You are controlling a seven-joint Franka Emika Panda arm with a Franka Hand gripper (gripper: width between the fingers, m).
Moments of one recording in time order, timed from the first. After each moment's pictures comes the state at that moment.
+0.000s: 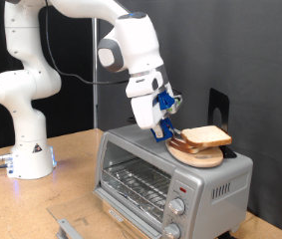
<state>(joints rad) 0.19 -0.04 0.04 -2.26 0.26 2.53 0.29</state>
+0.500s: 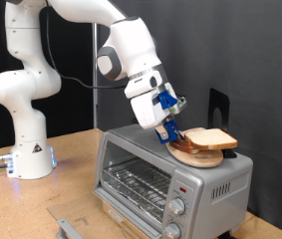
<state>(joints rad) 0.19 -0.02 0.04 -2.30 0.28 2.76 0.27</state>
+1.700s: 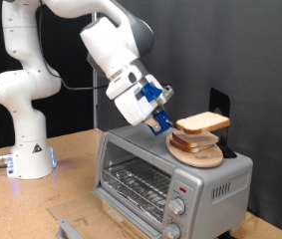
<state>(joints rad) 0.20 -0.16 0.00 -2.38 0.83 2.73 -0.27</state>
